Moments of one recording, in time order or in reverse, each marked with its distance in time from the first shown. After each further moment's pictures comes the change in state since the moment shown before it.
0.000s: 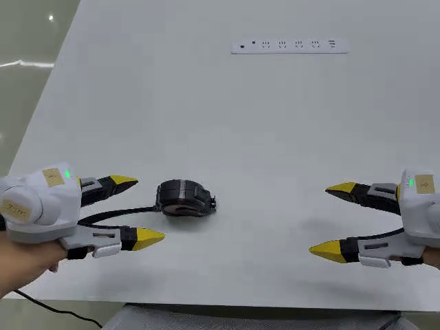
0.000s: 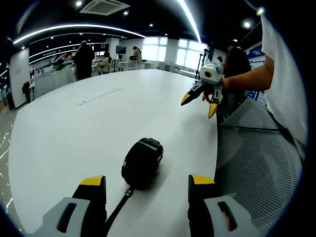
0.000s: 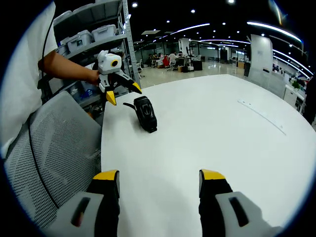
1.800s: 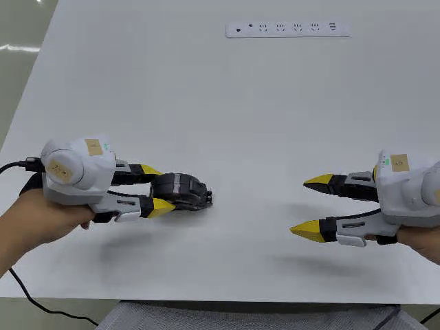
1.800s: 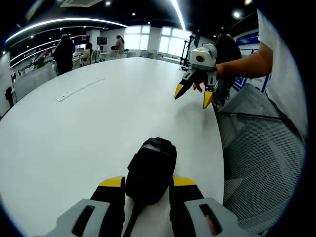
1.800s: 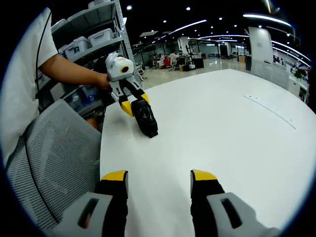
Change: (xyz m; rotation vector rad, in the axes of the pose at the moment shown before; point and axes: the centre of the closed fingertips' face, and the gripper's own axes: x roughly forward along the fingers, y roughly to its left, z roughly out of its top) left arm 0.050 0.009 -0.005 0.110 0.114 -0.136; right arm 0.026 -0.002 0.004 0.064 -0.008 0.055
